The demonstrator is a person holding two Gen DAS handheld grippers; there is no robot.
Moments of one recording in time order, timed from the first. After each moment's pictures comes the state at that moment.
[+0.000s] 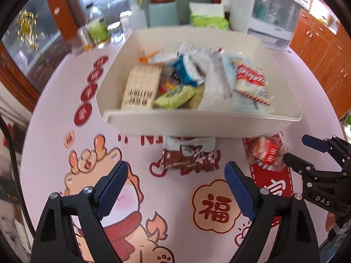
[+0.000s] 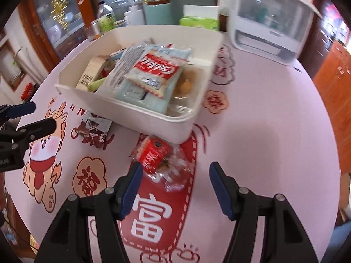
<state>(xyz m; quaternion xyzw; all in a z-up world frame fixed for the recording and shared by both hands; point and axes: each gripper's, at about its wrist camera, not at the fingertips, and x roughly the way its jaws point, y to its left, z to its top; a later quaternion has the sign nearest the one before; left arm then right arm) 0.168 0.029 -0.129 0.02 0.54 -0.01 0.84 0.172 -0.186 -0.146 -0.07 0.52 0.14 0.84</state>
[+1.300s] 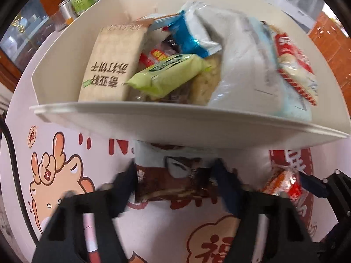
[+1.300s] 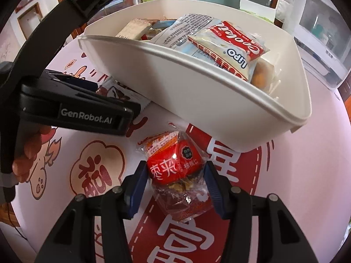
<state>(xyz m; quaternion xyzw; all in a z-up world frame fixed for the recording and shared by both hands) 0.234 0.005 -0.214 0.00 0.58 0.00 0.81 0.168 -0.127 -0.198 -0.13 0.52 0.22 0.81</state>
